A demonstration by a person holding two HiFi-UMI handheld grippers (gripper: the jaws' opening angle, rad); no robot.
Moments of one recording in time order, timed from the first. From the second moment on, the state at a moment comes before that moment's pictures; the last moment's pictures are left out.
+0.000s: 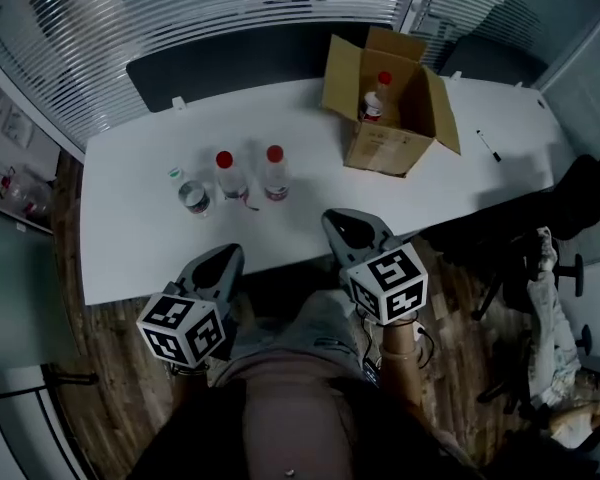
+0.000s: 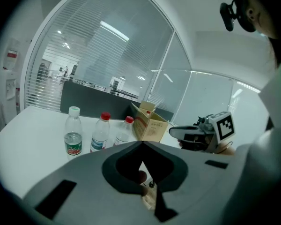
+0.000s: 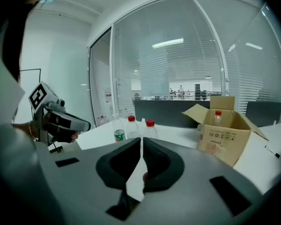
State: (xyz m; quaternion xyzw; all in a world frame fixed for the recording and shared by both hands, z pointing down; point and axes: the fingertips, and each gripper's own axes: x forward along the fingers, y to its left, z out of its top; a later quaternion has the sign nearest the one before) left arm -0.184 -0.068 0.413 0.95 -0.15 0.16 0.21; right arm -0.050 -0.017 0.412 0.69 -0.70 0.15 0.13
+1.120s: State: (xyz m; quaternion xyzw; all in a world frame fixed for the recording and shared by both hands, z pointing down) left arm -0.130 -0.052 0.421 0.96 -0.06 0.19 0.21; right arm -0.009 0.020 0.421 0.75 -0.63 0.21 0.06
